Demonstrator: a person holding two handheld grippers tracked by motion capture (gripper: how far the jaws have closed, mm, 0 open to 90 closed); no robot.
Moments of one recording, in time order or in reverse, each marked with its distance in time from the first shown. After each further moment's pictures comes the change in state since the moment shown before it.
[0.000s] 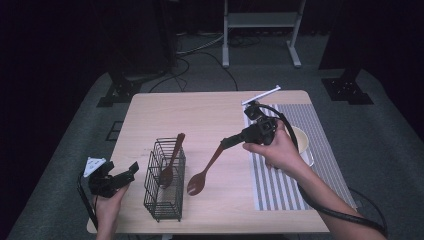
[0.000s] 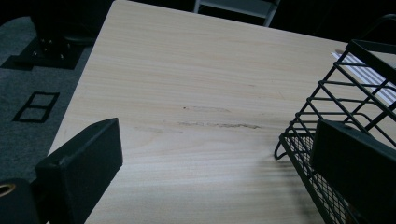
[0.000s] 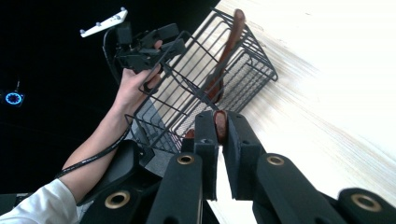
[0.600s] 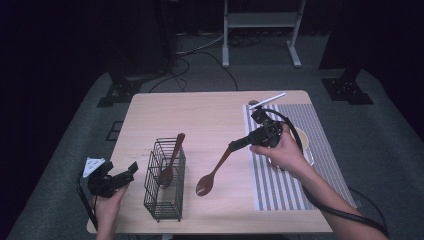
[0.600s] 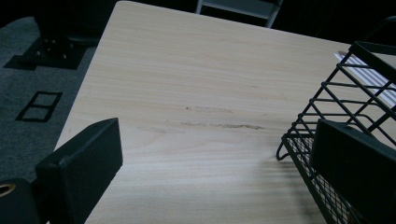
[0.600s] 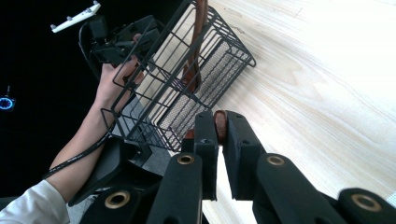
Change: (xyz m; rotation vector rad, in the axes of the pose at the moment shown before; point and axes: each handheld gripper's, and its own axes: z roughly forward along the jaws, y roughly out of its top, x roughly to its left) left arm 0.001 0.000 -0.001 -0.004 0.009 -0.006; right arm -0.030 -0.012 0.001 0.016 -0.018 0.049
